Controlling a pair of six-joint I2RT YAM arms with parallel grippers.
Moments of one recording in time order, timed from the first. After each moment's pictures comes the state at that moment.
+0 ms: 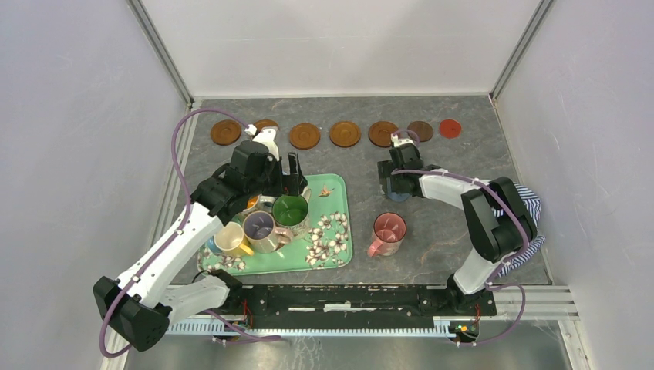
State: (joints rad) left arm -0.55 1.06 1.04 -0.63 -0.05 -0.42; right arm 0.41 1.70 0.91 -0.17 0.24 0.23
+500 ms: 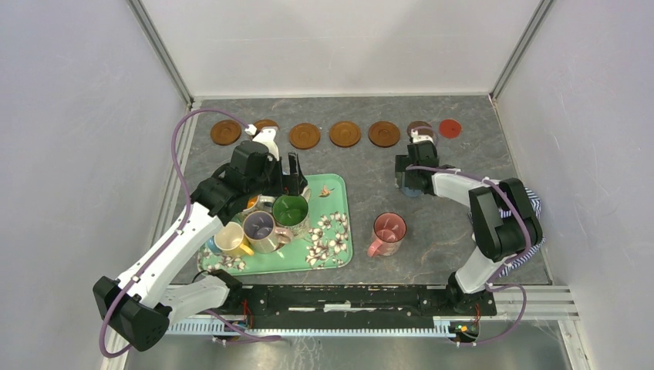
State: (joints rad) left arm -0.55 1.06 1.04 -0.63 -0.05 -0.42; right arm 0.29 1.68 0.86 -0.09 0.23 0.24
